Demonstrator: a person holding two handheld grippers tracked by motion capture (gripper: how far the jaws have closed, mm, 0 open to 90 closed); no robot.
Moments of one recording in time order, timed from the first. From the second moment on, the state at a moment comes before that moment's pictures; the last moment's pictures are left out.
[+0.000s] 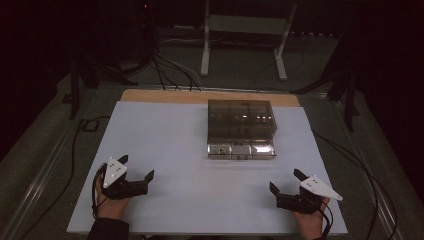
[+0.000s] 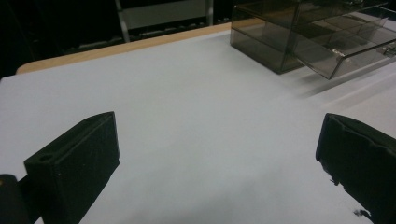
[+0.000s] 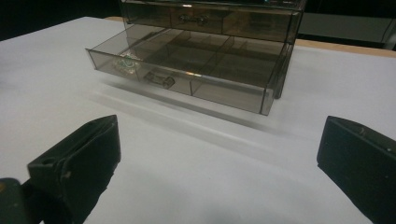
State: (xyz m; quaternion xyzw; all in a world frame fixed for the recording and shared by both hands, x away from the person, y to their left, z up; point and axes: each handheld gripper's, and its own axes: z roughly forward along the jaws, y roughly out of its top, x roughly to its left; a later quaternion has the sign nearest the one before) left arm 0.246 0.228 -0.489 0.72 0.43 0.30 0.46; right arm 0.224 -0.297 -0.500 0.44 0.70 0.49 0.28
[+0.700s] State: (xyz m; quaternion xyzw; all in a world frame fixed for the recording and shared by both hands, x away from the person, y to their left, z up) left arm 0.228 0.250 -0.486 0.67 0.45 0.33 0.49; right arm 0.224 -0.292 -0.499 0.43 0.71 0.49 0.28
